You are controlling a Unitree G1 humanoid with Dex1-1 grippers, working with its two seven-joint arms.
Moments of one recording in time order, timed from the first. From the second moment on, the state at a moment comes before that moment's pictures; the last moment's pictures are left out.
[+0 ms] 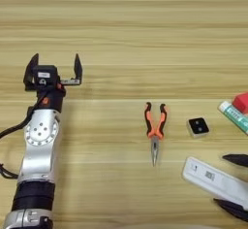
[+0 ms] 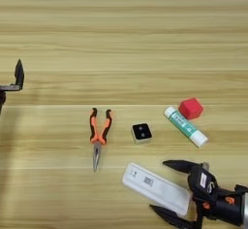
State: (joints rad) left arm -0.15 0.13 0.14 0.18 -0.03 -0.28 -0.02; right arm 0.48 -0.70 -0.05 -0.21 0.29 -0.10 1.09
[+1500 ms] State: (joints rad) left arm -0.16 0.13 0.11 0.18 -0.05 -0.29 -0.07; right arm 0.40 -0.71 -0.02 -0.17 0.32 -0.13 1.08
